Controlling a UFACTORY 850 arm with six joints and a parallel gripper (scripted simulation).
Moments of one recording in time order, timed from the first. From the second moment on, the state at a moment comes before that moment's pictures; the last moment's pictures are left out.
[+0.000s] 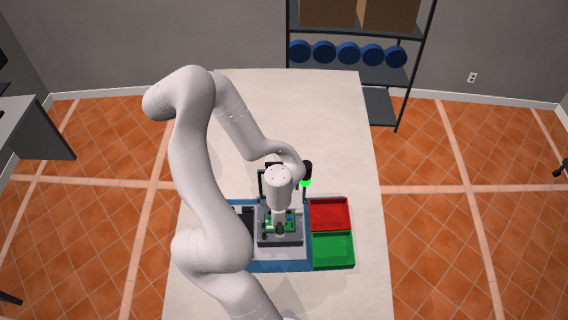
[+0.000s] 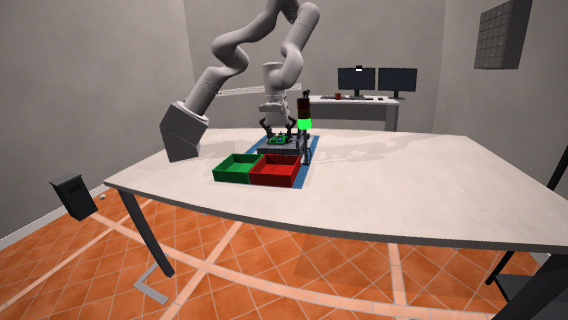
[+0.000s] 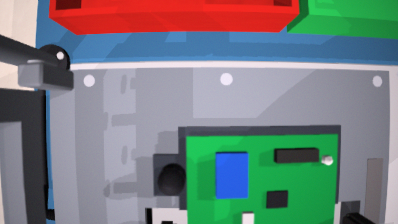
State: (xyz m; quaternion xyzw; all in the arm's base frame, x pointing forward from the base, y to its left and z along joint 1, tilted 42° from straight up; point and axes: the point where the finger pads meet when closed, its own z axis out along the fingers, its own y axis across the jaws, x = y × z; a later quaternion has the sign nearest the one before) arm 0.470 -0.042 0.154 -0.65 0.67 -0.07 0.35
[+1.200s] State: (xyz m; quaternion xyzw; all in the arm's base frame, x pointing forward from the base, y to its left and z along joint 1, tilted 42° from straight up) arm 0.470 -0.042 0.154 -0.65 0.67 -0.07 0.35
